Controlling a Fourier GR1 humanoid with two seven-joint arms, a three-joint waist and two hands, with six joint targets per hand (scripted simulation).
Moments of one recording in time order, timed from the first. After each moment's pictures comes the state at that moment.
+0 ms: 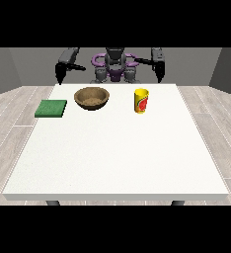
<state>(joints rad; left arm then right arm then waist) -0.24 0.13 0.05 -1.51 0.04 0.03 -0.24 -0.20 -0.15 -0.15 -1.46 -0.13 0.11 -0.24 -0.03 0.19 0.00</state>
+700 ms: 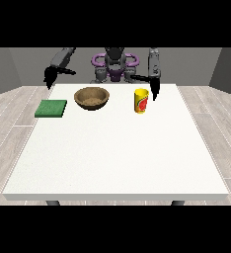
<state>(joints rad) -0.36 0.08 0.11 -1.10 -0.02 0.09 -0.53 -0.27 -0.24 -0.24 -1.25 -0.18 0.22 -0.35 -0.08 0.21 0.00</state>
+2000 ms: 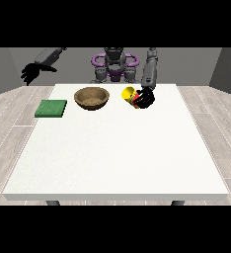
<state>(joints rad) -0.54 0.11 0.10 -0.75 -0.29 0.54 -0.67 -0.35 -0.43 -0.36 -1.05 -0.27 0.39 -0.40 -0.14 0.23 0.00</state>
